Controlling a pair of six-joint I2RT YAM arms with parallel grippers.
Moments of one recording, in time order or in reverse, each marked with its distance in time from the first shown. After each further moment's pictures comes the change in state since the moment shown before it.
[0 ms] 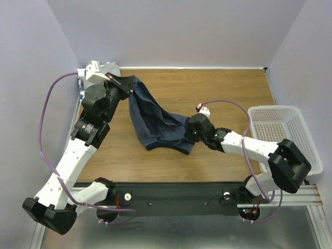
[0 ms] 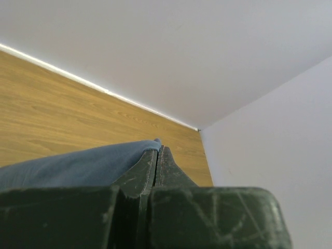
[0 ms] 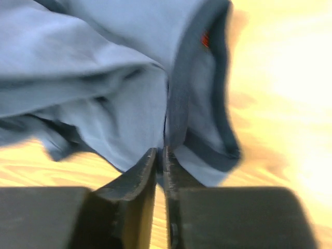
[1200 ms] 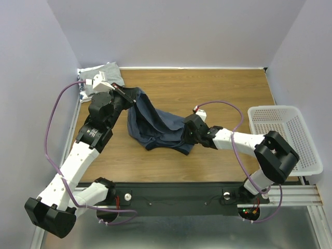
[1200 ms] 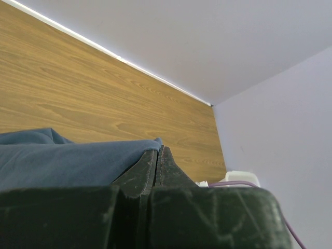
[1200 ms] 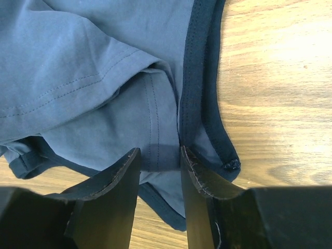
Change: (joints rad) left arm 0.006 -0.063 -0.196 0.025 0.055 -0.029; right arm 0.002 0.135 0.014 -0.036 0.012 0.065
